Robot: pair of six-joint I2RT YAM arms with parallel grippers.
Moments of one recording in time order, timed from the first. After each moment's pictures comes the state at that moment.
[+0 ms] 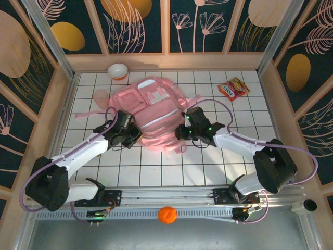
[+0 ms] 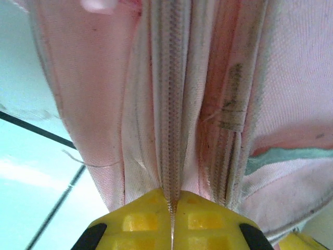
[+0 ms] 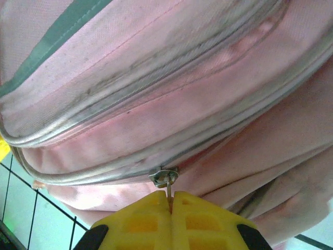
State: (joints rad) left arm -0.49 1.27 0.75 -0.46 0.14 -1.31; right arm 0.69 1.42 0.81 -0.23 -0.24 0.61
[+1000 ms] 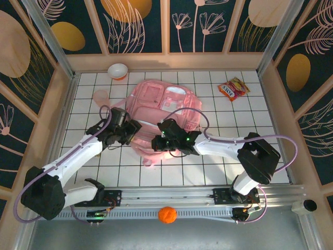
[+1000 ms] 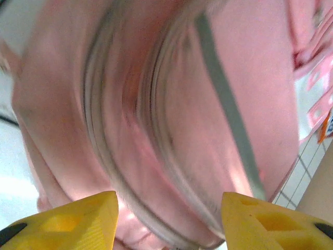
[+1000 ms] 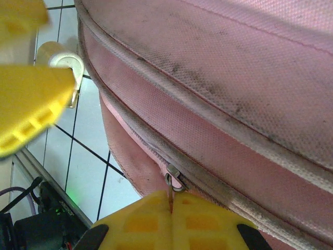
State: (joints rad) left arm -0.50 1.19 0.78 -0.50 0.15 -1.32; right arm 1.01 1.59 0.91 -0.08 -0.18 0.87
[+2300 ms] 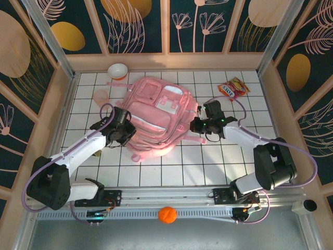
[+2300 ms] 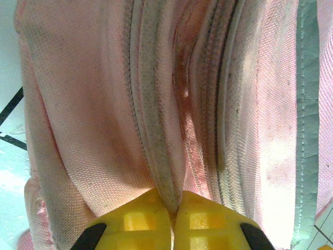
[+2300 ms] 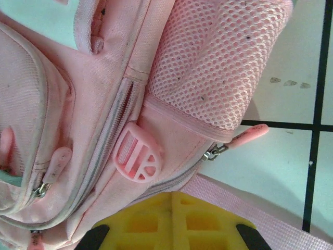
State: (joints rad) left arm -0.44 1.29 0.79 -0.51 0.07 -1.26; right arm 0.43 1.45 0.82 -0.29 -0.34 0.51
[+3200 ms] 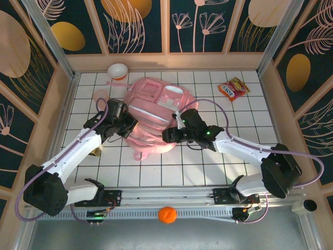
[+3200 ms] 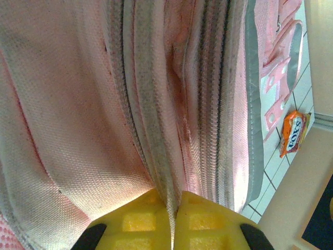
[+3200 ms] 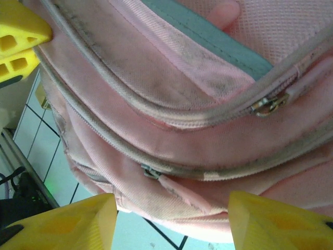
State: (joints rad) left arm -0.44 1.23 0.91 -0.54 0.16 -1.35; right arm 0.81 1.37 0.83 -0.18 -0.27 0.55
